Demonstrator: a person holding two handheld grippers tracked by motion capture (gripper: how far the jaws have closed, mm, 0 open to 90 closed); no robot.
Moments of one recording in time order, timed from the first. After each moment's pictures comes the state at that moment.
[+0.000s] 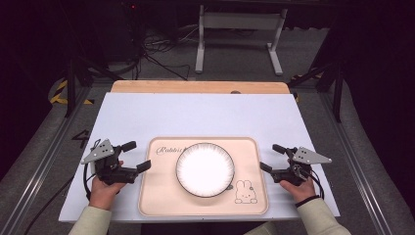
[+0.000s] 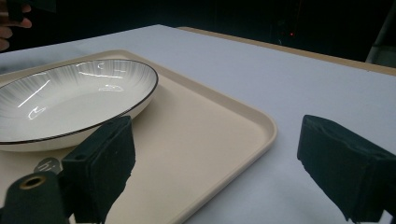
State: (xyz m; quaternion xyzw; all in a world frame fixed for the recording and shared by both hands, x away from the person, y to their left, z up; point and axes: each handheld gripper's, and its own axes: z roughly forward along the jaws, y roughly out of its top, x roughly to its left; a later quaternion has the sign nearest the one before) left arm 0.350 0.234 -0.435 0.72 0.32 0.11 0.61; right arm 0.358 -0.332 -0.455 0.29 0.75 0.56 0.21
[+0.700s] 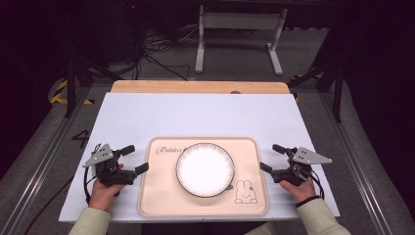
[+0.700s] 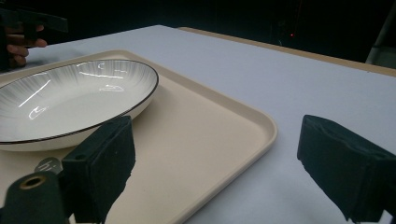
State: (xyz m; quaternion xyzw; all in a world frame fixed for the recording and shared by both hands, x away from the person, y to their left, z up) left arm 0.360 0.241 -0.466 0.72 0.33 0.11 0.60; right arm 0.357 -0.332 -0.456 0.29 0.75 0.56 0.21
